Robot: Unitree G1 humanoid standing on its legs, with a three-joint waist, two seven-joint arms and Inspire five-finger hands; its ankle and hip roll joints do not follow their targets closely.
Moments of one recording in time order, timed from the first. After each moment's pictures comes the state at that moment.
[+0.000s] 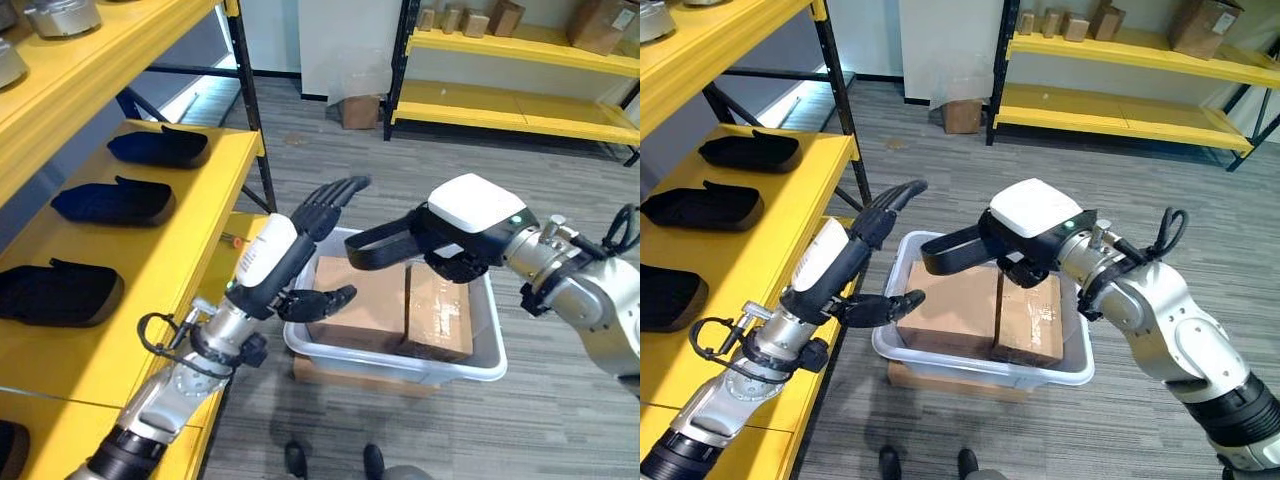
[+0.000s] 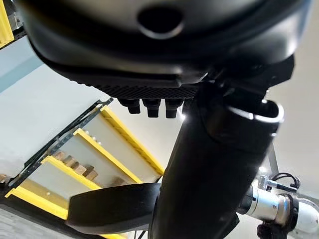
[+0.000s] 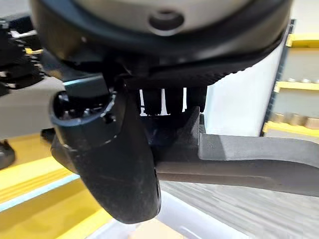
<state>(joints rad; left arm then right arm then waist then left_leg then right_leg) -0.11 0.69 -0.23 -0.20 0.29 -0.54 0.16 -0.41 -1.04 0.25 -0.43 -0.55 0.09 0.38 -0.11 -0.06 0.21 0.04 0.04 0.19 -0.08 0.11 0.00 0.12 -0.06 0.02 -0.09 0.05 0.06</state>
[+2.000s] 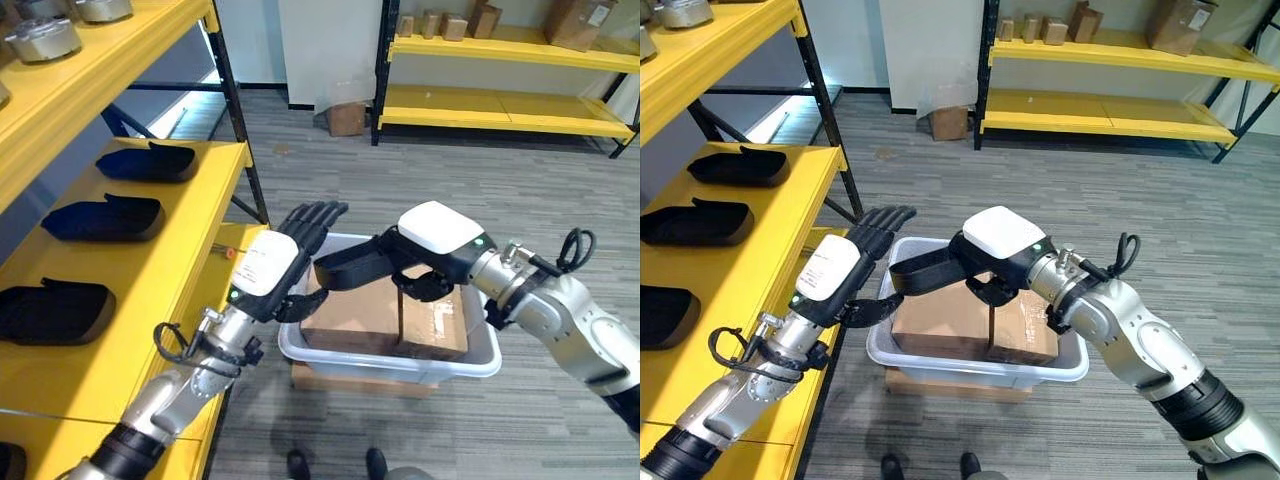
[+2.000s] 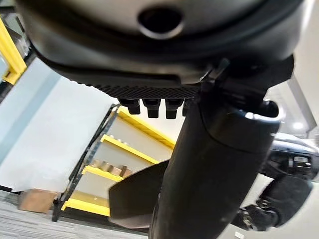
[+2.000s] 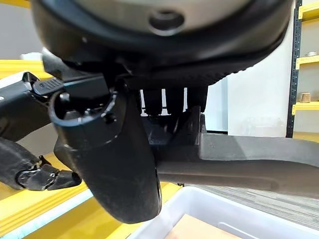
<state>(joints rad) -0.11 0.72 -0.32 -0.14 0.55 -0.36 0.33 -0.43 -0.95 0.40 -0.32 -0.47 -0.03 0.25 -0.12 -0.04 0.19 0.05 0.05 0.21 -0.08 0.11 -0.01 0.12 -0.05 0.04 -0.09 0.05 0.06</state>
